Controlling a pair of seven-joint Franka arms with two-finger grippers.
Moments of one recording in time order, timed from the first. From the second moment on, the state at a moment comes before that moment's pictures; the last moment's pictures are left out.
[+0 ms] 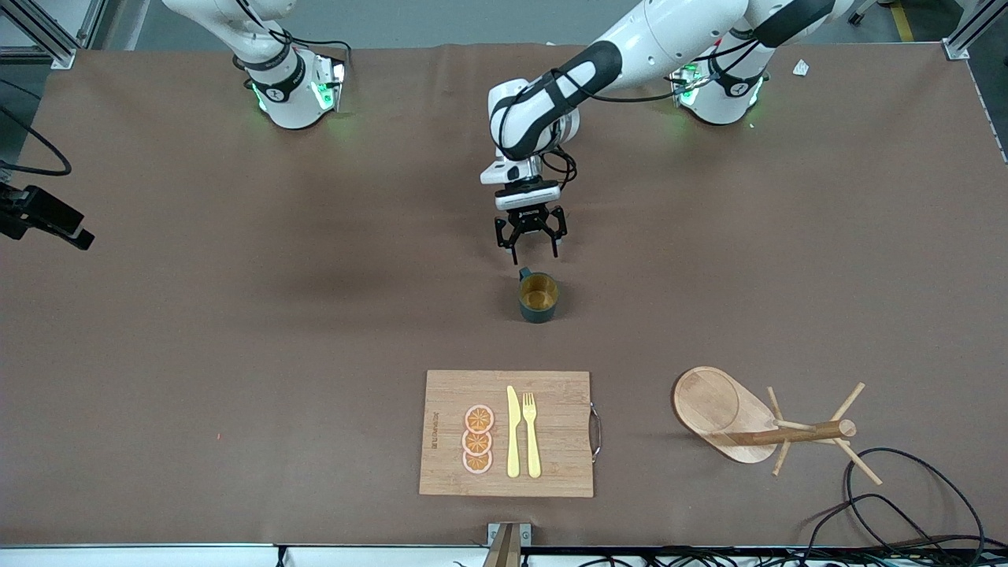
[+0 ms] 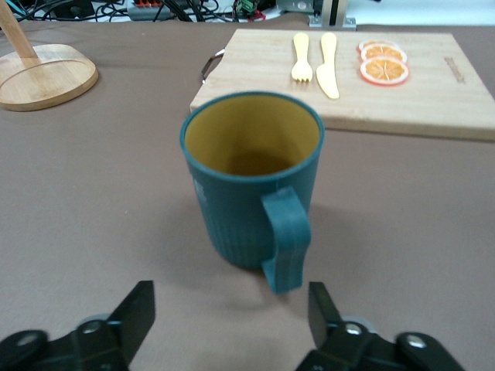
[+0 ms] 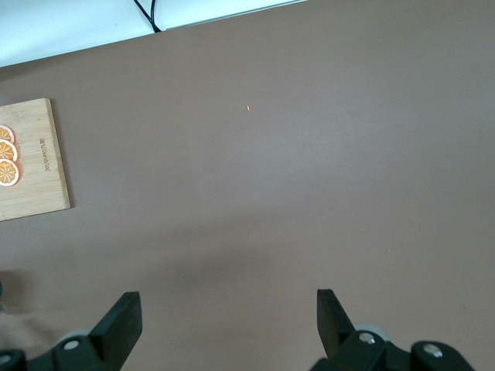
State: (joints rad) left arm -0.45 0.72 -0.68 -1.99 1.70 1.96 -2.38; right arm -0.07 0.04 0.01 -1.49 0.03 1.63 0.13
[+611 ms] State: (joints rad) left arm -0.45 0.78 -0.67 -1.92 1.71 1.96 -2.39; right arm -0.07 0.04 0.01 -1.49 0.03 1.63 0.13
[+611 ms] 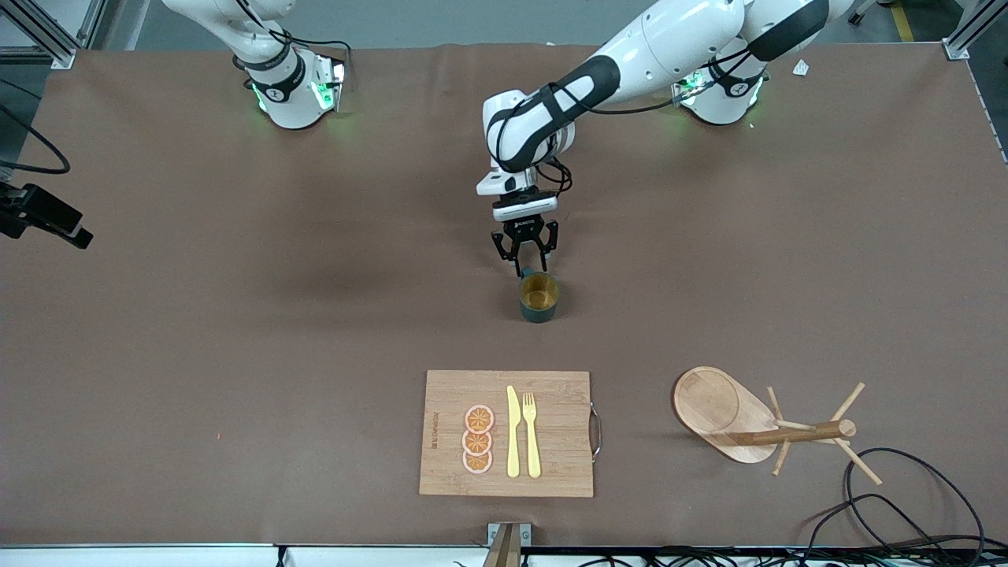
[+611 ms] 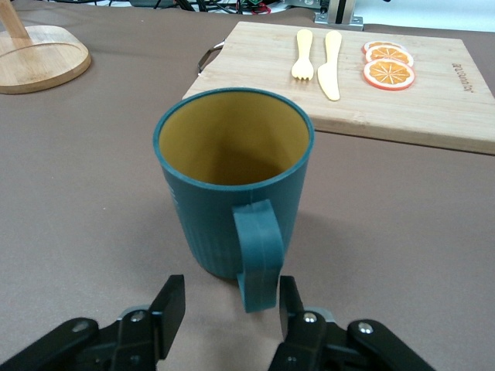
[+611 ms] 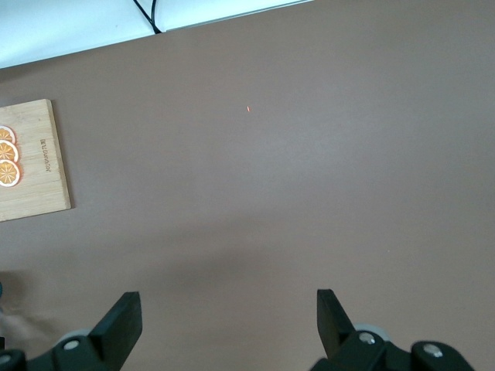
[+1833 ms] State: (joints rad) left arm -0.45 0.80 -0.69 -1.68 1.50 1.96 -2.29; right arm -0.07 0.04 0.01 -1.49 0.03 1.64 0.13
